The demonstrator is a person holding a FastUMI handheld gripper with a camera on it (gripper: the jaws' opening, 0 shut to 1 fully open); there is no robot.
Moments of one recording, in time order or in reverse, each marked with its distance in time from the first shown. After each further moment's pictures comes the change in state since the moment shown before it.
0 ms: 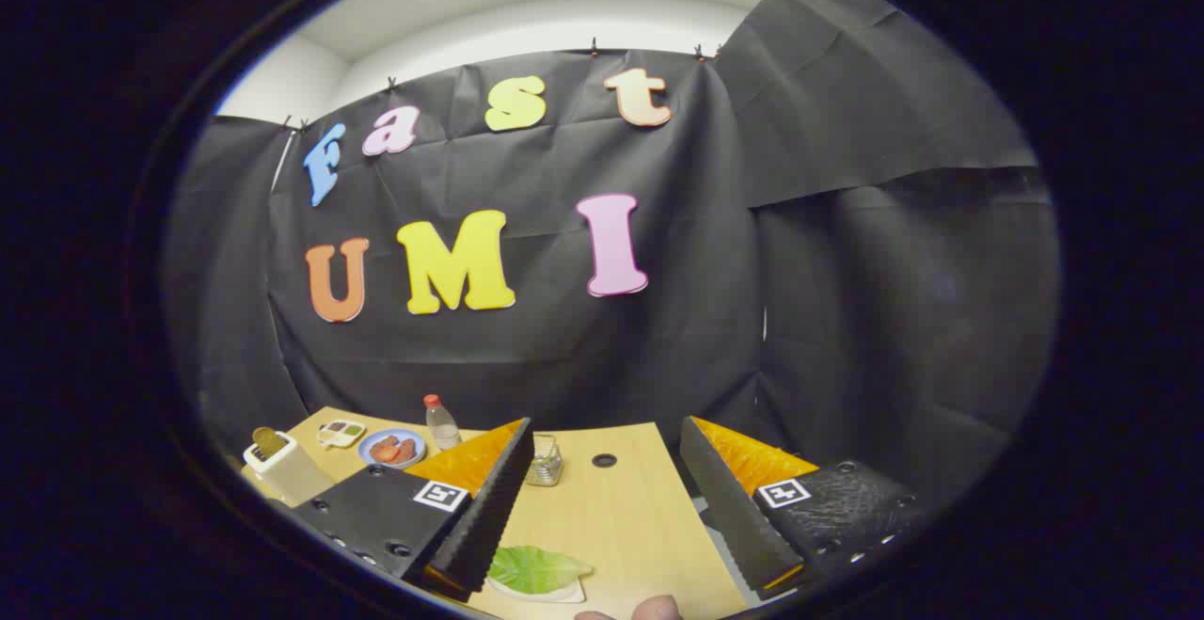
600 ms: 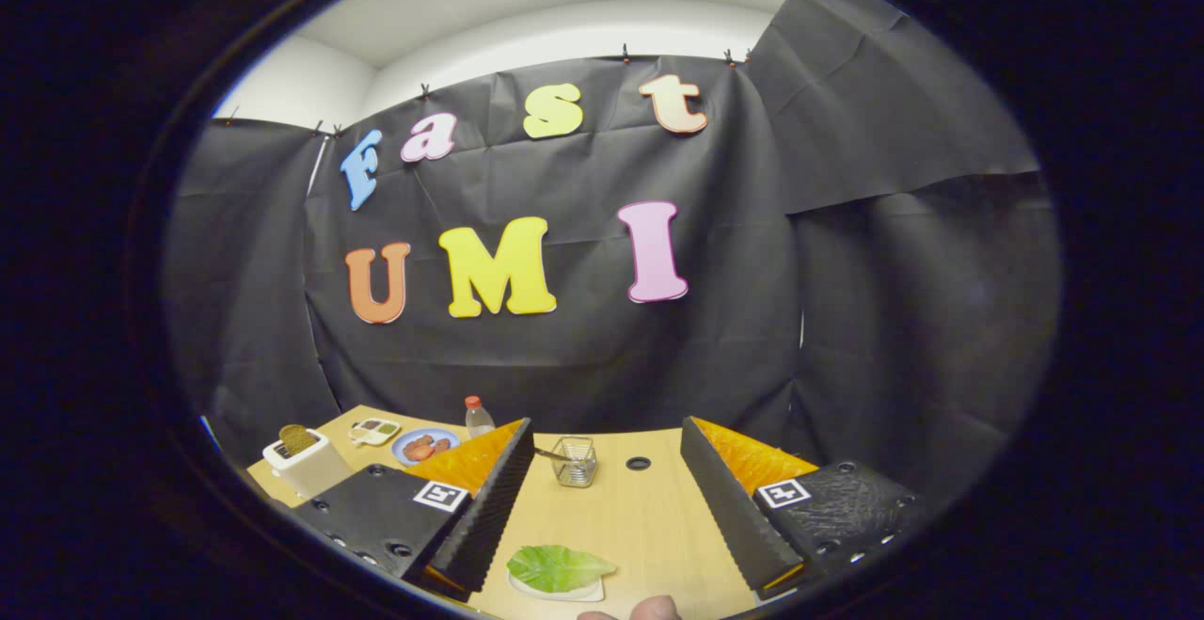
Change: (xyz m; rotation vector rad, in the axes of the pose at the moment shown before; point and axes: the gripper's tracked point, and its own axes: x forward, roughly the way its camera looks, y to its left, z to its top) arm -0.007 0.021 0.002 -0.008 -0.024 0.119
